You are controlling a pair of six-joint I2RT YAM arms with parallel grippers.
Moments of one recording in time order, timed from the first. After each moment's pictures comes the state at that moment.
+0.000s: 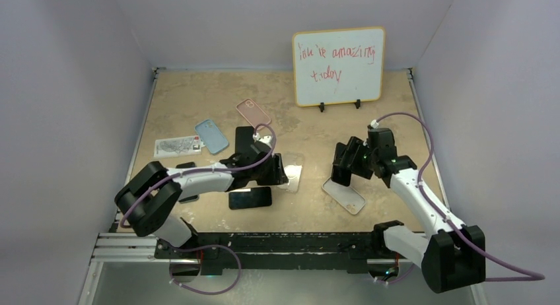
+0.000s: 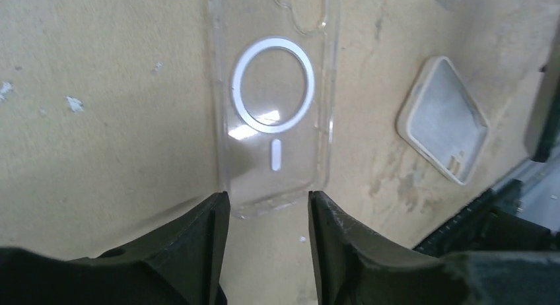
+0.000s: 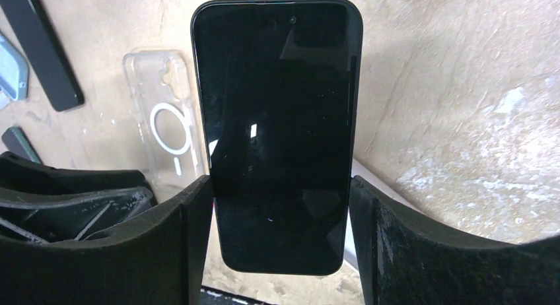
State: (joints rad) left arm -0.81 1.55 0.73 -0.01 0.04 -0.79; right arm 0.19 1.06 0.67 -0.51 -0.17 0.62
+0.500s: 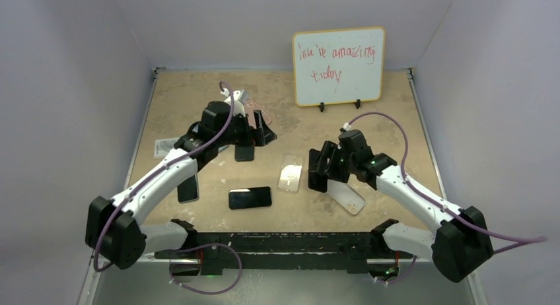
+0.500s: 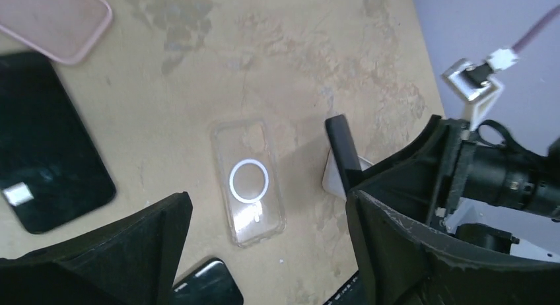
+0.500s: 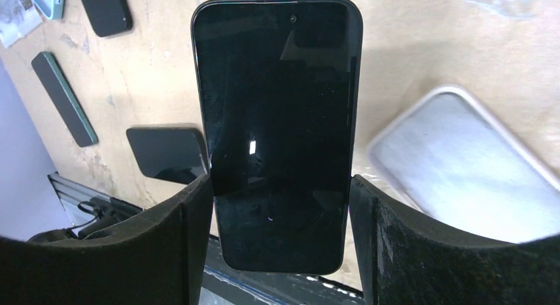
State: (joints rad) left arm -0.51 1.28 0.91 -0.18 0.28 -0.61; right arm 0.48 1.11 0.70 -0.49 -0.15 0.81
